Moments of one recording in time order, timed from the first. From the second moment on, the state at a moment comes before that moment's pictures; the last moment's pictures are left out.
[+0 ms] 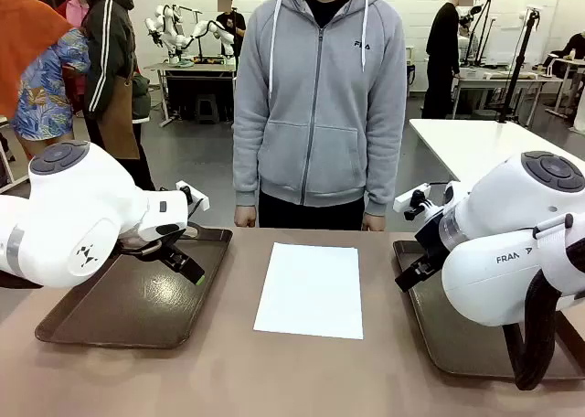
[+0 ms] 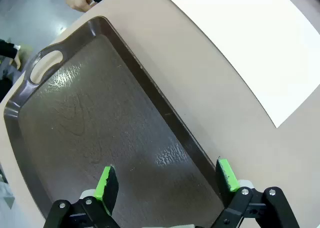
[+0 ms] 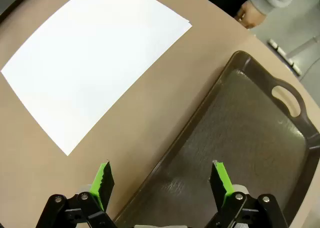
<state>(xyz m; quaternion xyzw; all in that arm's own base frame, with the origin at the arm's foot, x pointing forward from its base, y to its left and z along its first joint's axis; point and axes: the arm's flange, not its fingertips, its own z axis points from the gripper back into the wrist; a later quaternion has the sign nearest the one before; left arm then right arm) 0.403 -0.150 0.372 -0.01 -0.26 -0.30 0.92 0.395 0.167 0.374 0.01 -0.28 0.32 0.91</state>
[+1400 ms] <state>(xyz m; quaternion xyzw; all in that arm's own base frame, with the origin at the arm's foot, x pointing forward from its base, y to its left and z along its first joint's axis) 0.403 -0.151 0.372 -0.01 -0.26 -0.30 0.92 0.395 0.167 0.374 0.01 -0.28 0.32 0.91</state>
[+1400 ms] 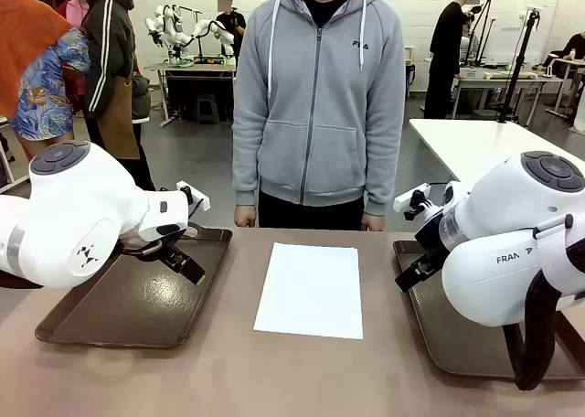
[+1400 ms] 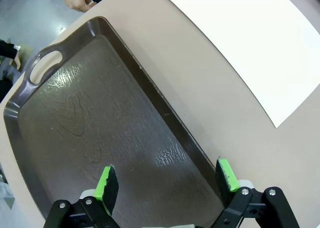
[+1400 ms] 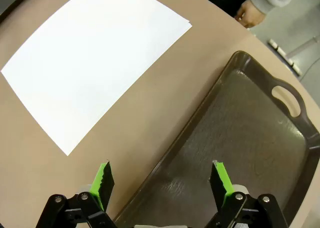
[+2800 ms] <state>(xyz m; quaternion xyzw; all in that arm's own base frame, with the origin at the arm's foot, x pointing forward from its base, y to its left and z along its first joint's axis) 0.350 0.033 0.510 -0.19 -0.36 -0.36 0.84 0.355 0.001 0.530 0.19 -0.39 0.26 0.86</state>
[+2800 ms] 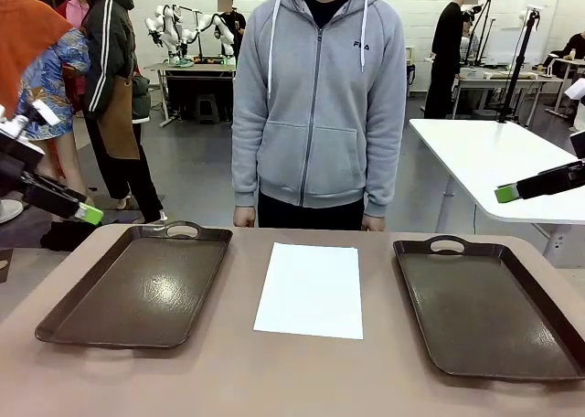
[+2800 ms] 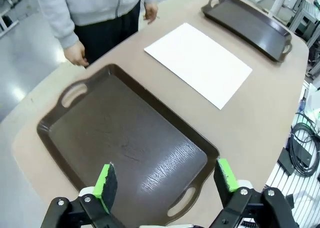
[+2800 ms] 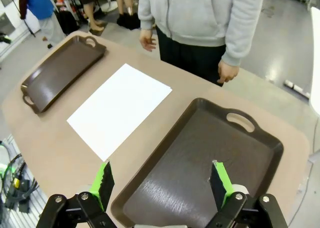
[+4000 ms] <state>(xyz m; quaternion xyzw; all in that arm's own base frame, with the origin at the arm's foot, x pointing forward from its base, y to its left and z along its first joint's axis) 0.342 0.004 0.517 -0.21 -0.35 -0.39 0.82 0.355 -0.008 0.525 0.20 -0.38 0.25 0.87</state>
